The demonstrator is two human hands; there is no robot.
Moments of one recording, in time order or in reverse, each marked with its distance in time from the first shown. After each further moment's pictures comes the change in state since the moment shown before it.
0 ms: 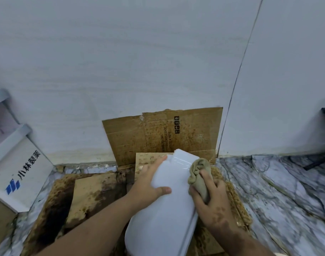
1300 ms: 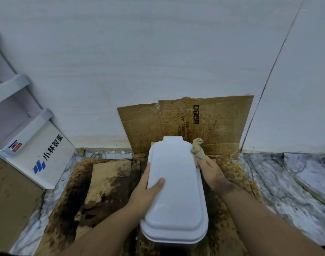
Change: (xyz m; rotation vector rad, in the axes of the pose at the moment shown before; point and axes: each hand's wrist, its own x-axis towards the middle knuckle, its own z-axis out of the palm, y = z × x) left_hand -0.001 -0.050 0.011 -0.365 0.203 -0.420; right_hand 0.131 0.025 0.058 0.363 -0.380 0.207
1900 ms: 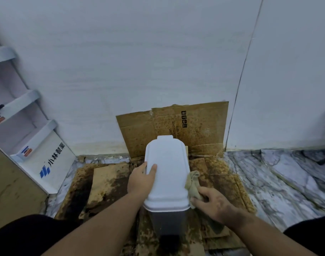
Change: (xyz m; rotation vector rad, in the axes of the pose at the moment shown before) left_hand -0.040 0.014 0.006 0.381 0.297 0.123; right_hand -0.157 0.029 -0.025 -0.481 -0.202 -0.054
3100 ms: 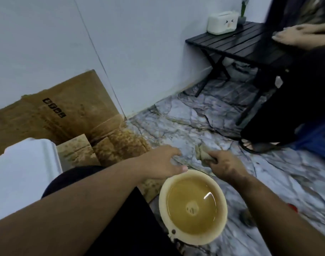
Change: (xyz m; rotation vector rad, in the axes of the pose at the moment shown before) left_hand -0.182 0.236 0.253 0.736 -1.171 0.814; right_hand -0.216 0.239 -0.157 -0.233 0.557 0.587
